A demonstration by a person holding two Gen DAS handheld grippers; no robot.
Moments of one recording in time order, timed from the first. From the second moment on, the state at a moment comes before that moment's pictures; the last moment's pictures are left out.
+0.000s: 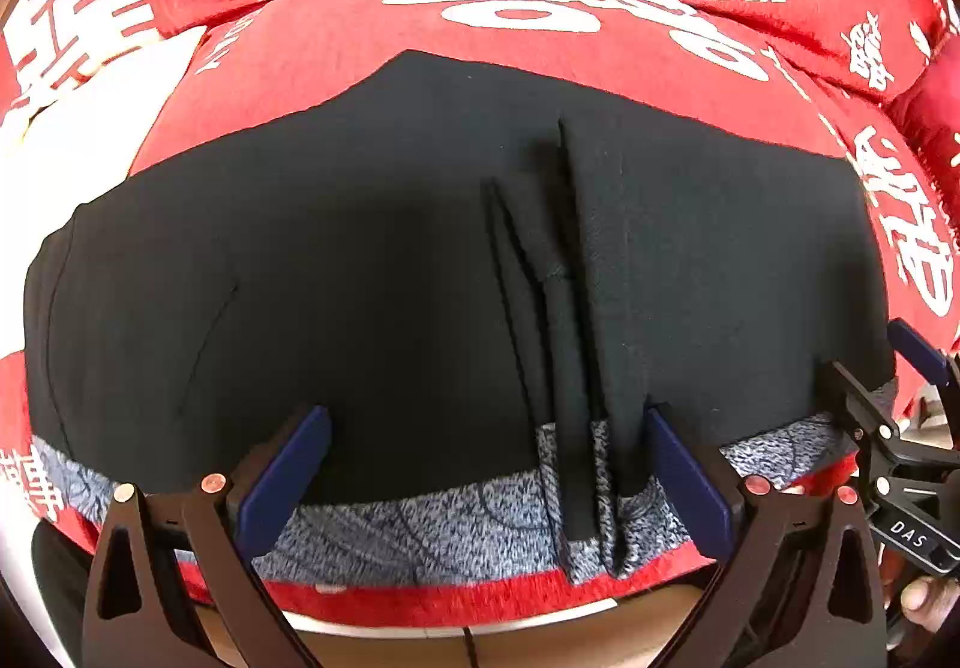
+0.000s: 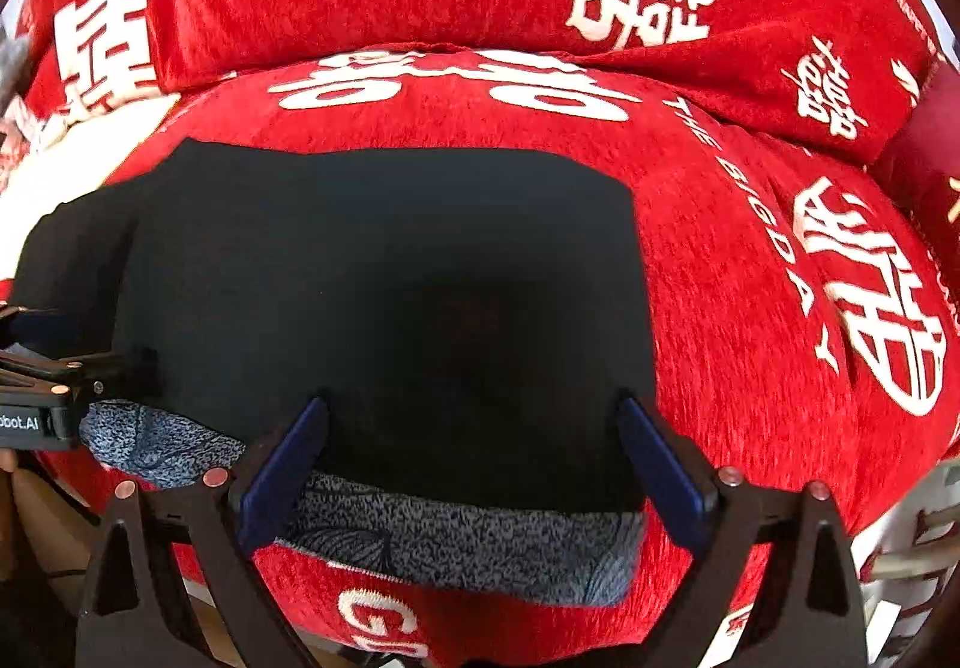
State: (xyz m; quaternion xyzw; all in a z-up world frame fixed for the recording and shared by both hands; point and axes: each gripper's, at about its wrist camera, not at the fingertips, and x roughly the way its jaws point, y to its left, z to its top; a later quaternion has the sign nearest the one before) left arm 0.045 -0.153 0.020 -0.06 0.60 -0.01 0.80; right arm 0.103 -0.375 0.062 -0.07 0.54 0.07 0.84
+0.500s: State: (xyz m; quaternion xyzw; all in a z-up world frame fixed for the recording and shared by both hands) left arm 0.038 -0.153 0.017 -0.05 0.60 -0.01 0.80; right arm 0.157 -0.335 0.069 -0.05 0.53 0.07 0.84
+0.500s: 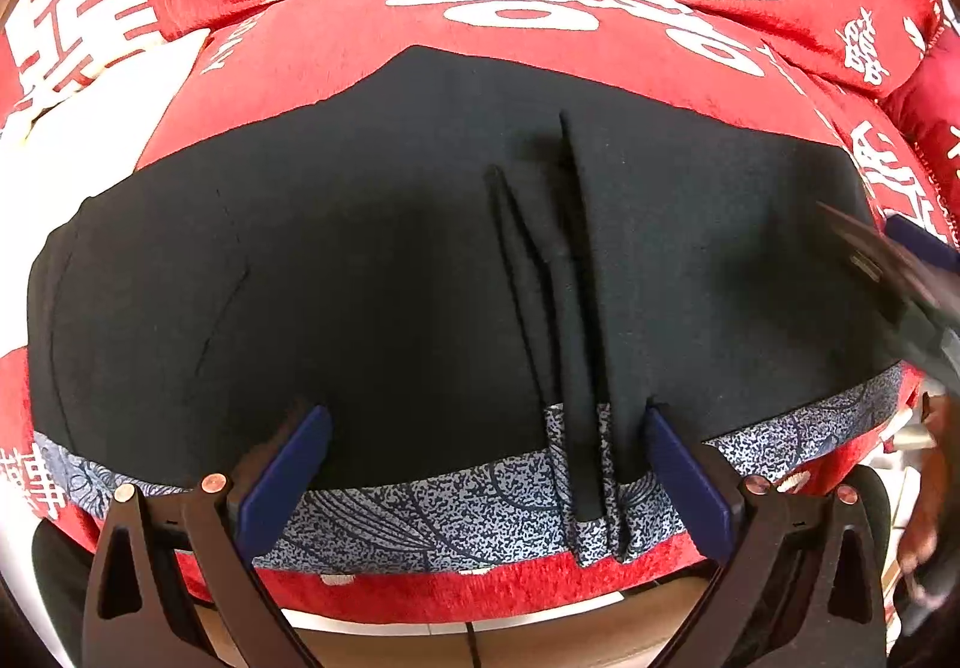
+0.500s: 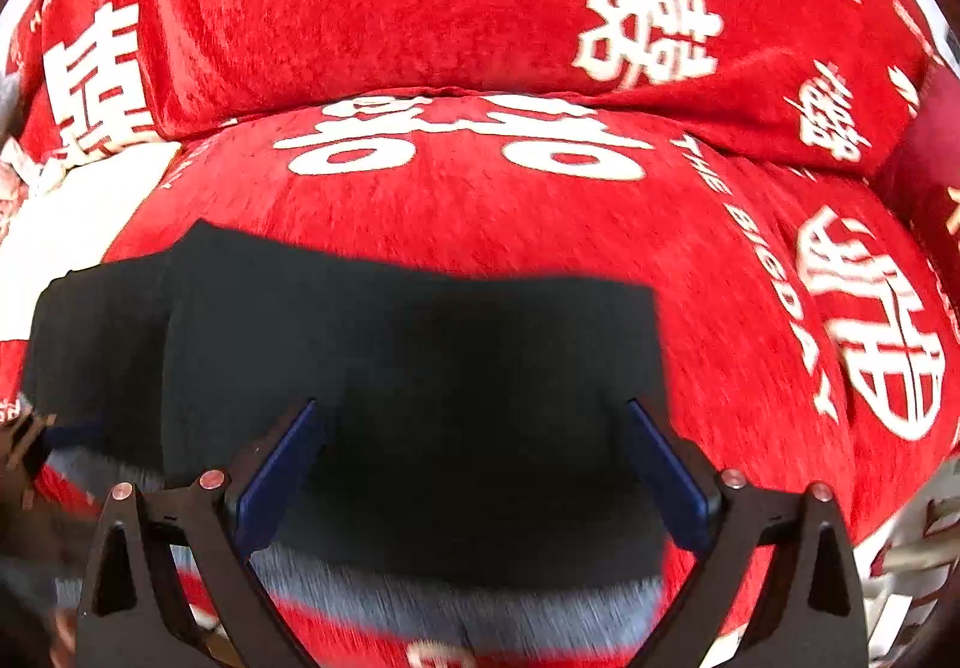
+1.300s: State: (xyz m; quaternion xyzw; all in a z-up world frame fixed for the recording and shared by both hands) left arm 0.010 -0.015 0.024 -0.12 0.56 0.09 0.81; right arm 0.092 -0.248 0.066 -0.09 0.52 0.11 0.84
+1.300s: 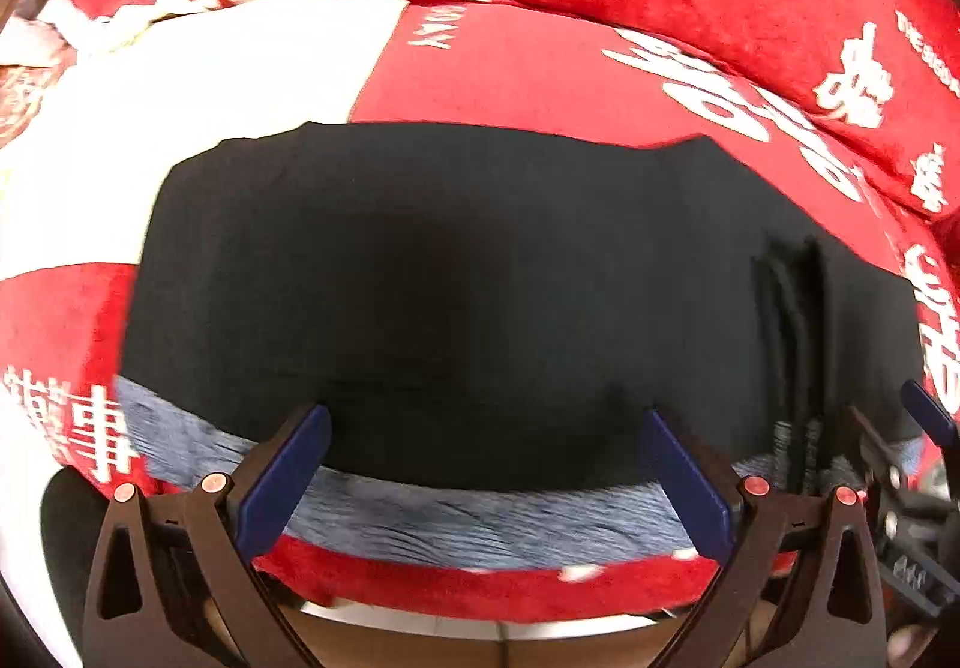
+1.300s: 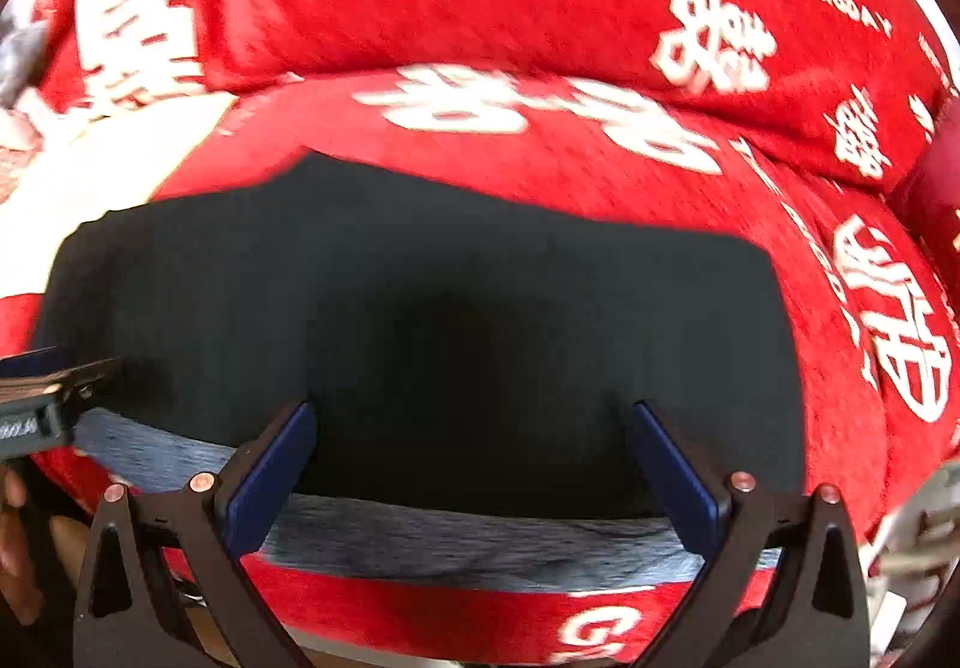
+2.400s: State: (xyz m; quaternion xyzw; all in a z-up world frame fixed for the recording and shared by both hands) left arm -0.016 0.083 0.004 -0.15 0.54 0.09 0.82; right arm 0.182 -0.046 0.055 -0.19 0.54 0.36 0.74
